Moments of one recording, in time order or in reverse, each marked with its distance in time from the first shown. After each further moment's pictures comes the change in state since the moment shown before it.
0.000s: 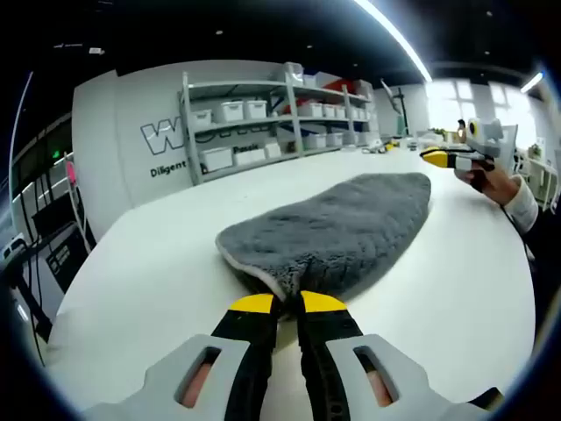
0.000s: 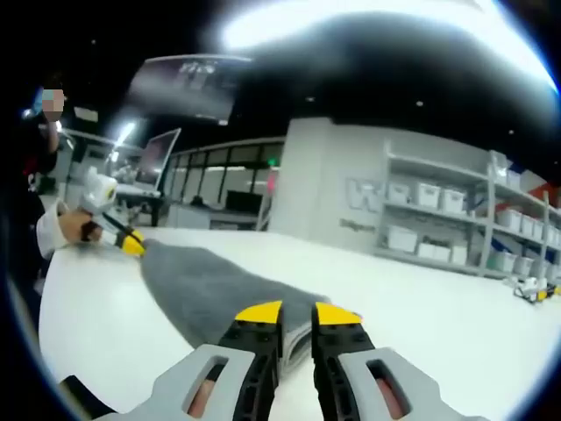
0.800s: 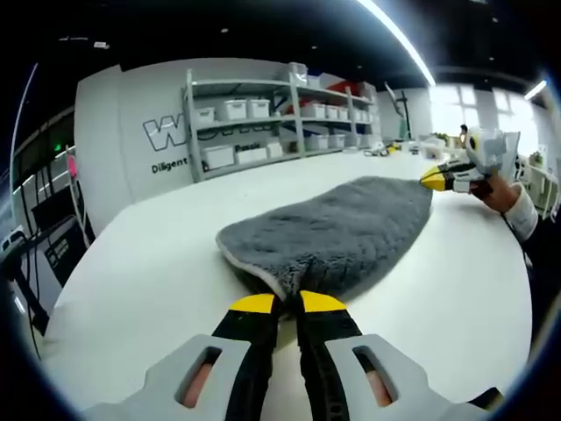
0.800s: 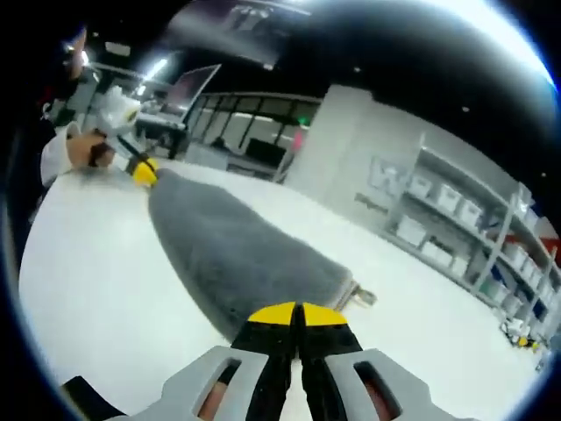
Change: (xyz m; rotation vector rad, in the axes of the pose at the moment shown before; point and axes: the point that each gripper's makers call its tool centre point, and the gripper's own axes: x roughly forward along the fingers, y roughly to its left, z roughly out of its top) left arm -0.004 -0.011 -0.001 -0.033 0.000 0.000; right arm 0.011 0.023 -0.045 -0.206 0.249 0.059
